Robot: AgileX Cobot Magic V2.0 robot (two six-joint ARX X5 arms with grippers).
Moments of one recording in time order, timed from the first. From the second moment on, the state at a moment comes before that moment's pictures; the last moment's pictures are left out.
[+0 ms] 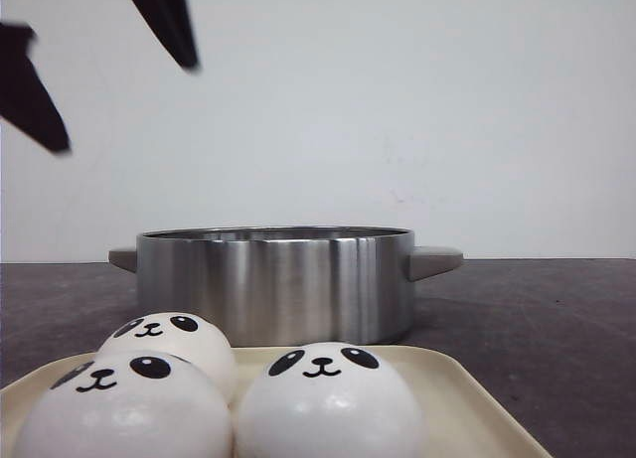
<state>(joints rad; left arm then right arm) -0.74 1.24 1.10 -0.97 0.21 -0.38 0.94 1.10 1.76 -0.91 0.53 0.24</state>
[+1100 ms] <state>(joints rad) -0.82 1.71 1.10 -0.86 0.07 -0.52 0.94 1.05 1.76 -1.06 0.55 0.23</state>
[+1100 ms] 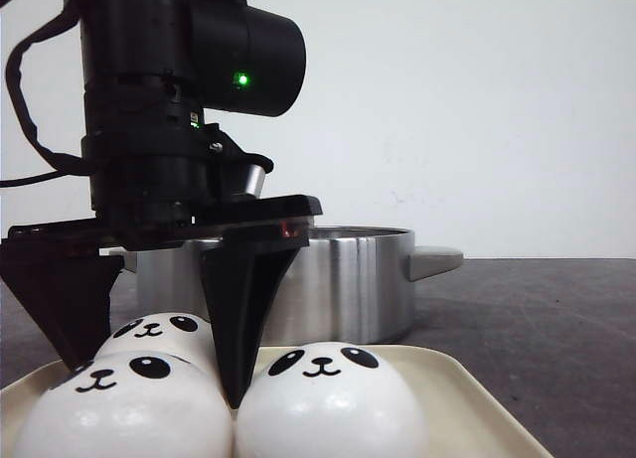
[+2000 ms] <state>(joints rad) -0.86 1.35 1.09 -0.85 0.13 -0.43 0.94 1.05 1.76 -1.06 0.55 0.24</state>
